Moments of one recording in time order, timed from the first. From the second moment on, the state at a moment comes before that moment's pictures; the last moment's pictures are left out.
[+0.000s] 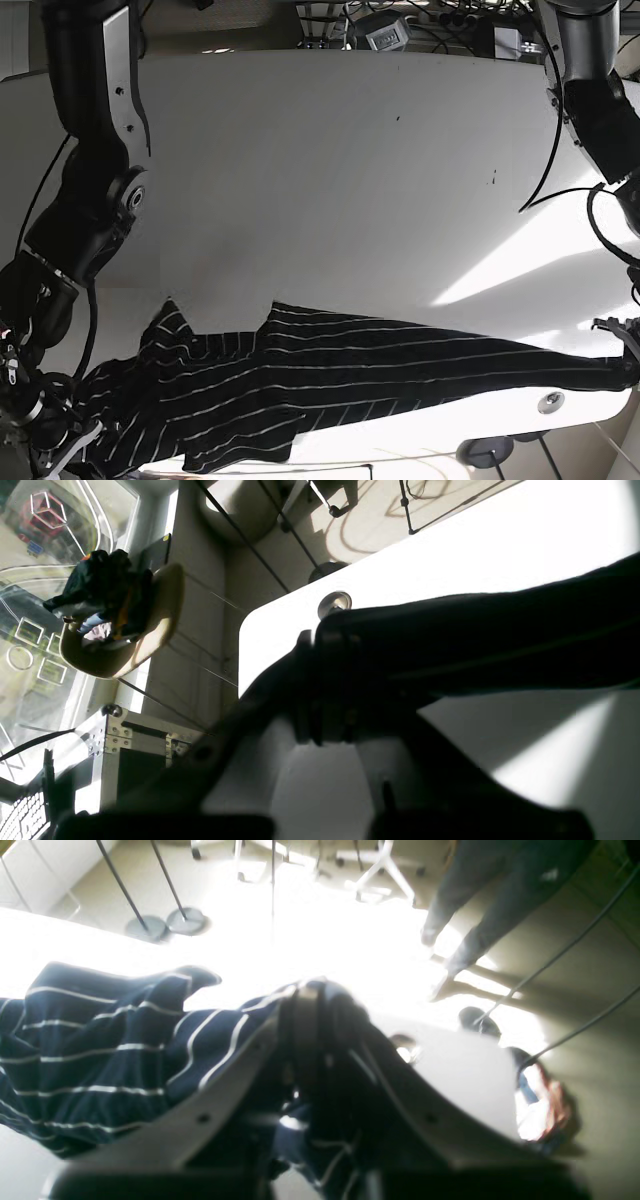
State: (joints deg) left arm -35.0 -29.6 -24.2 81.3 -3.3 -40.8 38.4; right arm 57.2 13.3 25.0 75.3 10.9 40.1 -59.3
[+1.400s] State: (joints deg) left arm -55.2 -35.7 -16.8 67.3 -4.3 -40.6 36.0; right arm 67.5 15.8 19.3 77.2 13.1 40.4 -60.5
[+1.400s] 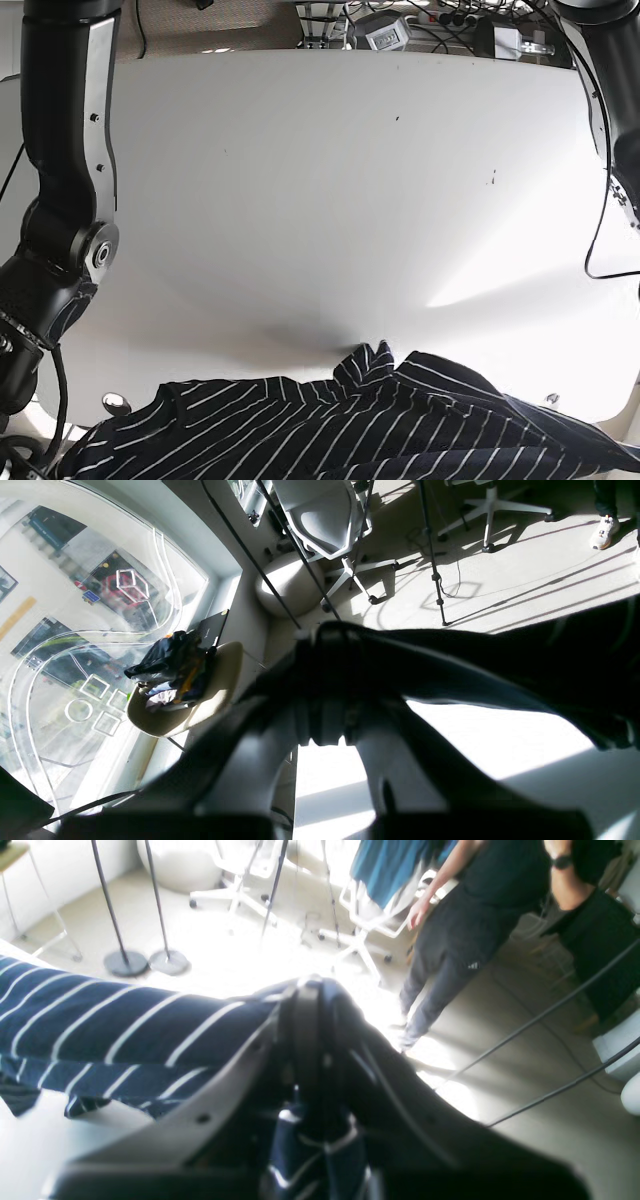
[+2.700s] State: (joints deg) left arm 5.1 -22.4 -46.9 85.6 -3.6 -40.4 36.6; right arm -15.8 7.3 36.7 110.9 31.4 40.0 -64.8
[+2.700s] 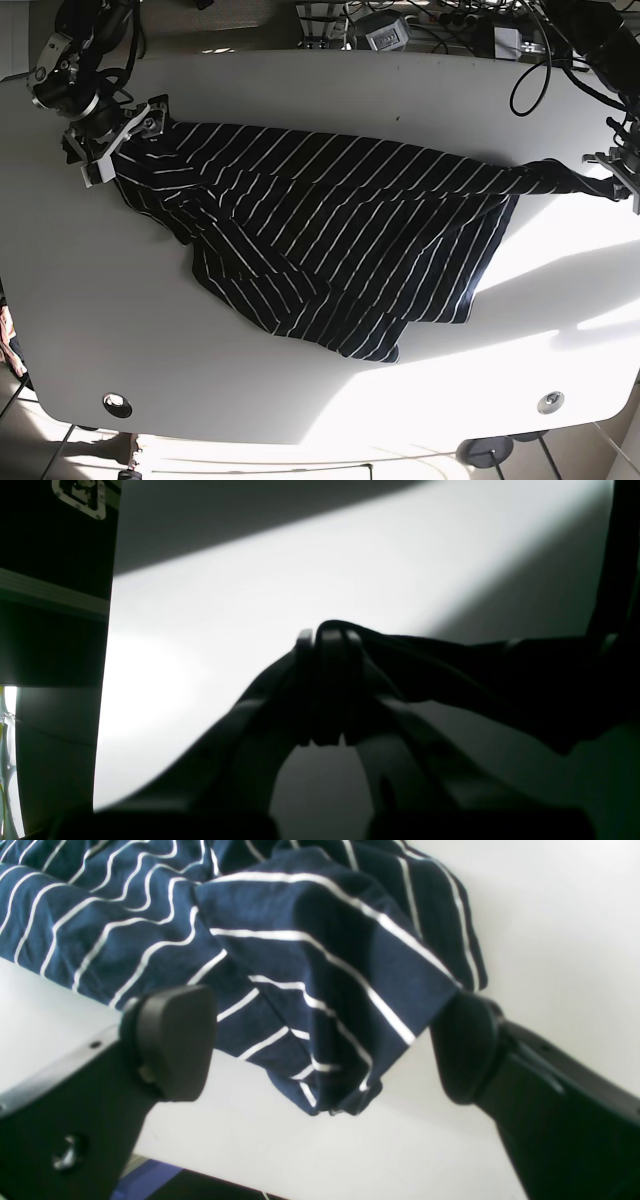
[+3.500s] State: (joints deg) left arm -3.6 -20.9 -25.9 86.8 -22.8 -40.0 44.1; right arm -11.5 7.3 36.3 110.9 31.4 40.1 -64.8
